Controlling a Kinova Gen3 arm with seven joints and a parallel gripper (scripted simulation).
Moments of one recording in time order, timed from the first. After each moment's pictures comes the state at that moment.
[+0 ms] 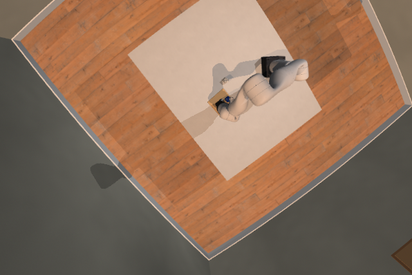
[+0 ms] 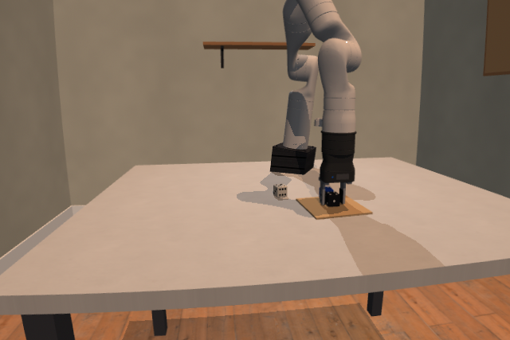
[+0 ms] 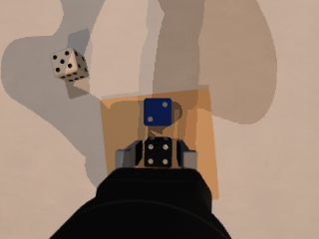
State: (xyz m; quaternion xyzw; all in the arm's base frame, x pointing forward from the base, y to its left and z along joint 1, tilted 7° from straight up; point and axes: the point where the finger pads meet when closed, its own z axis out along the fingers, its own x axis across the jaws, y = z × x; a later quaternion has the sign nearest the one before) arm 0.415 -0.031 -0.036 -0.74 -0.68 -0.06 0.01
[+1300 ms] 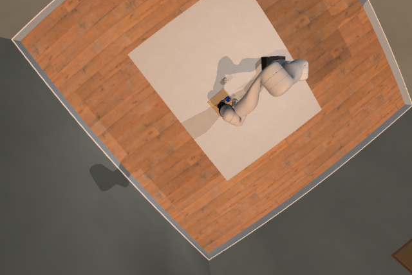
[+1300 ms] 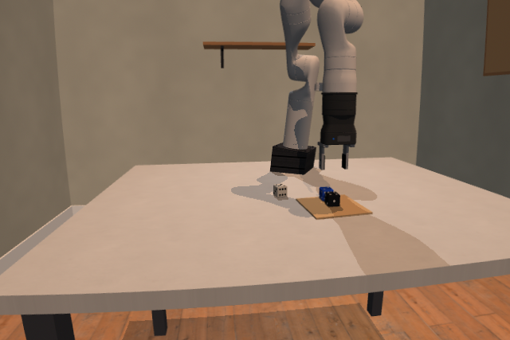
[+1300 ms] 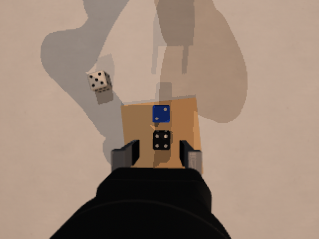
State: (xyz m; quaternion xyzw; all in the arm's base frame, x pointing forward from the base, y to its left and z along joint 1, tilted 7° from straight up) arm 0.410 -0.040 0.051 -0.74 -0.67 -0.06 0.01
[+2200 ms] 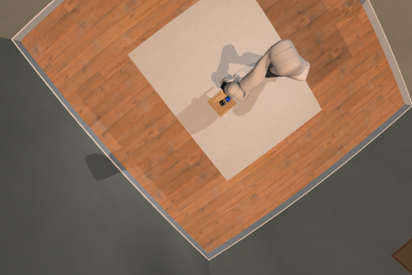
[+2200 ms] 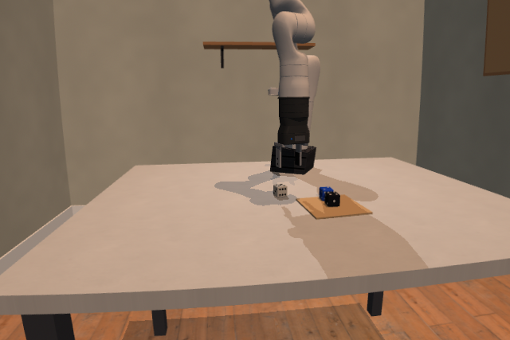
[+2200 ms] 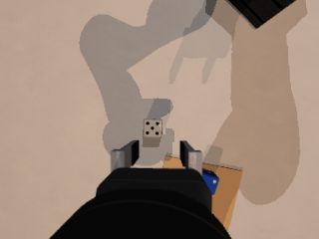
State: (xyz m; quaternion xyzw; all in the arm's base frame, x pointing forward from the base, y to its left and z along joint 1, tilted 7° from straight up) arm 0.316 -0.122 0.027 -0.63 -0.78 -0.06 0.01
